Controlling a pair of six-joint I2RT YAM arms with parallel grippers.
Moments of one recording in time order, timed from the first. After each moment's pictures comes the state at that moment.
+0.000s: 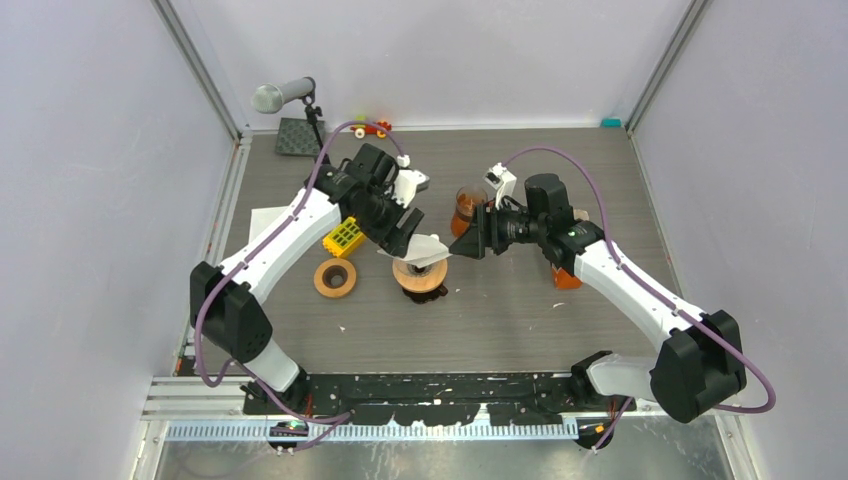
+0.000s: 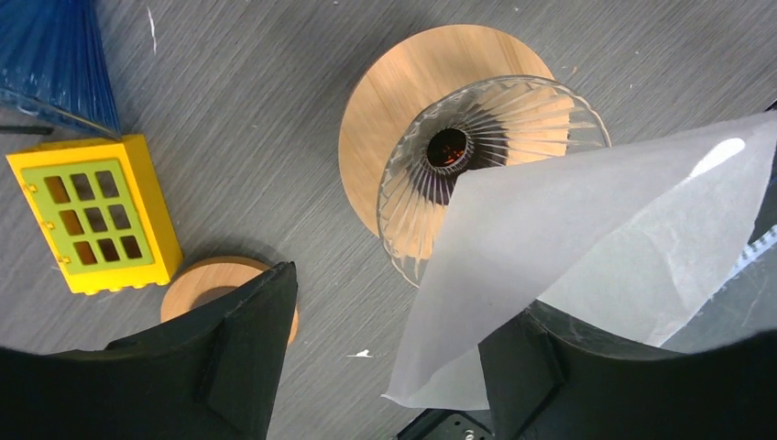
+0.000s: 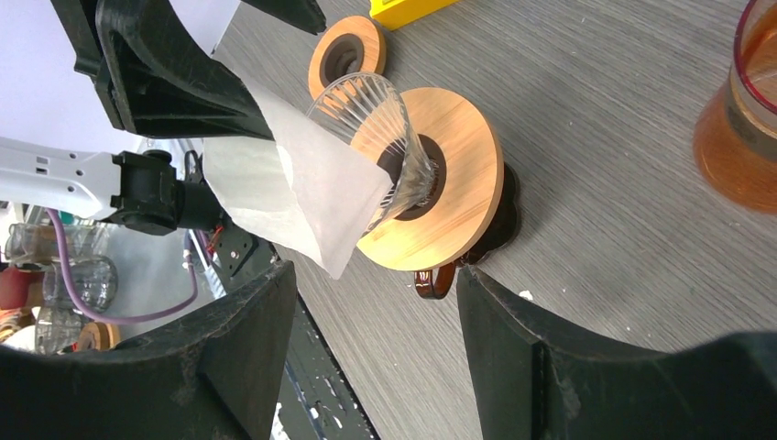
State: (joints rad) left arm -0.57 1.59 1.51 -1.01 0.24 0.15; right arm 0.45 1.25 0.92 -0.21 -0.68 0.33
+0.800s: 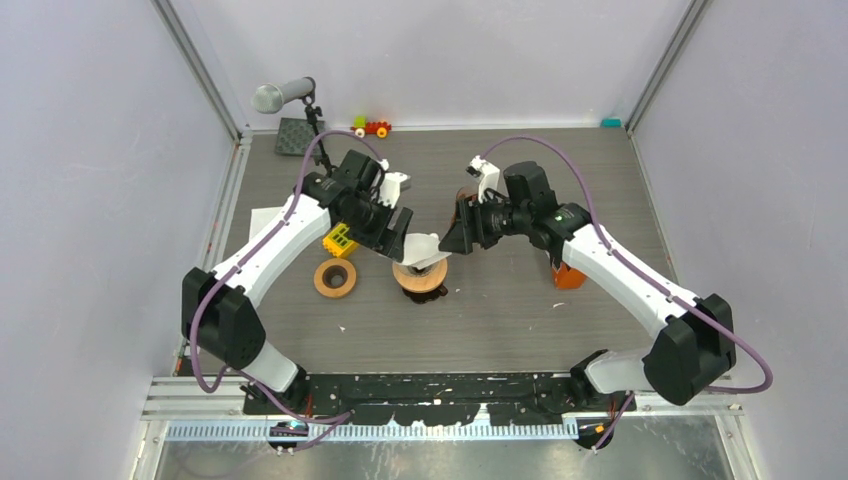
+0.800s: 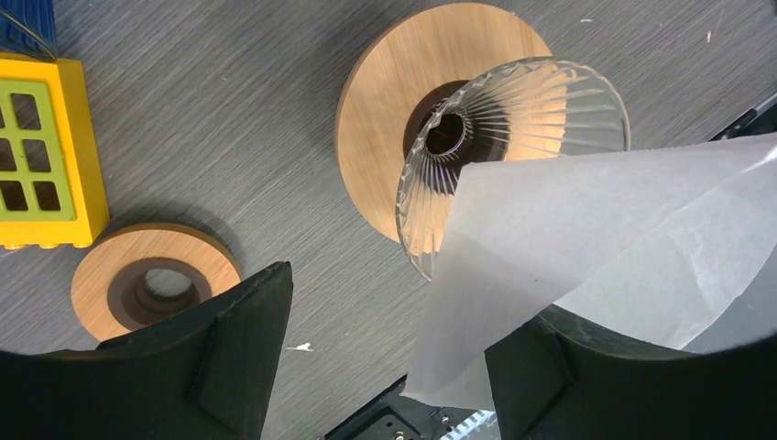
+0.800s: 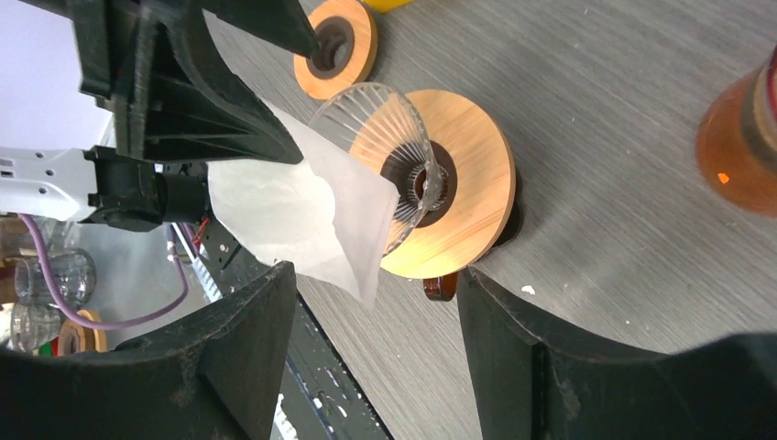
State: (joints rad) left arm -0.50 1.55 1.40 -0.97 0.30 -0.02; right arm 0.53 1.33 1.10 -0.39 -0.57 0.29
